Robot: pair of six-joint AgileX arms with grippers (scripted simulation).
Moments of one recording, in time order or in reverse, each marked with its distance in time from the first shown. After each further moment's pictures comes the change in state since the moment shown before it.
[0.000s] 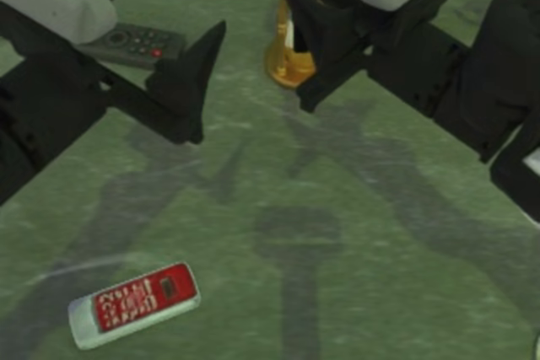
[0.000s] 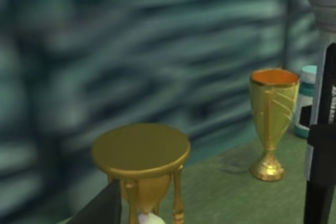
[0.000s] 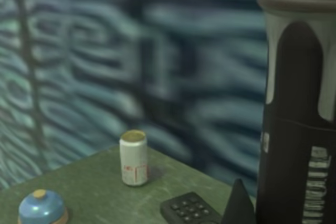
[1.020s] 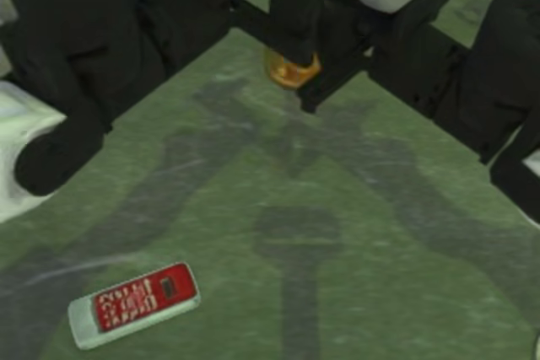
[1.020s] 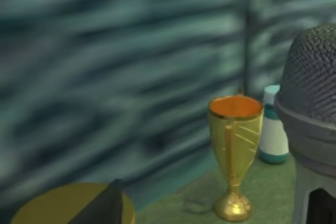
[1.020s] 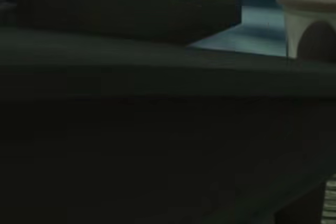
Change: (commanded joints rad) left arm -0.116 0.424 0.287 0.126 -0.009 0.009; right arm 0.000 0.000 0.000 0.000 0.000 0.000
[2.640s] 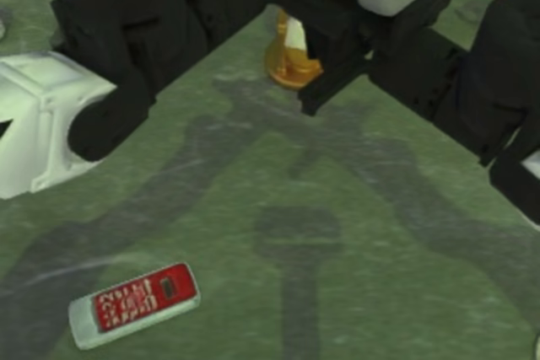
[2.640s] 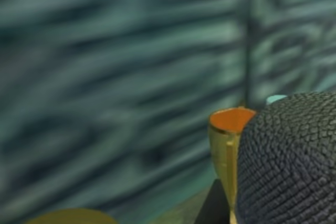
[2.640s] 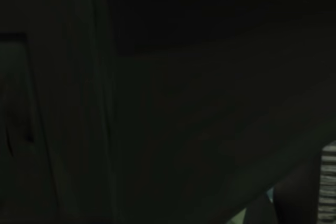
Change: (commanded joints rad) left arm -0.018 0.137 0.104 0.036 -0.015 0.000; right arm 0.000 0.000 0.000 0.000 0.000 0.000
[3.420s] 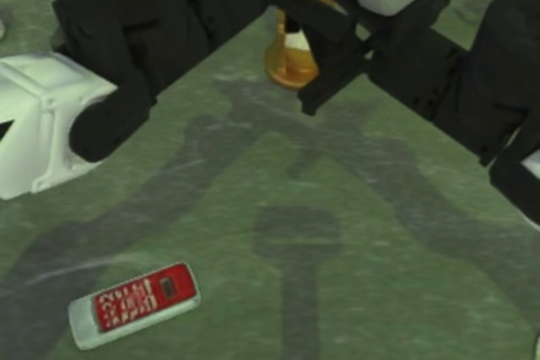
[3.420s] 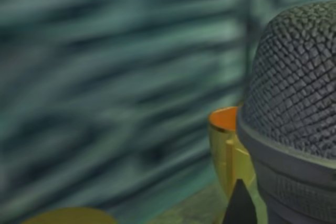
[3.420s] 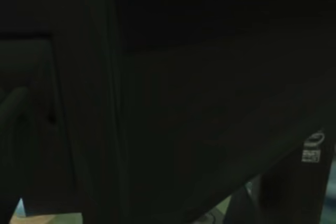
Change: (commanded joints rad) left arm 0.000 0.000 0.000 0.000 0.000 0.000; right arm 0.000 0.000 0.000 0.000 0.000 0.000
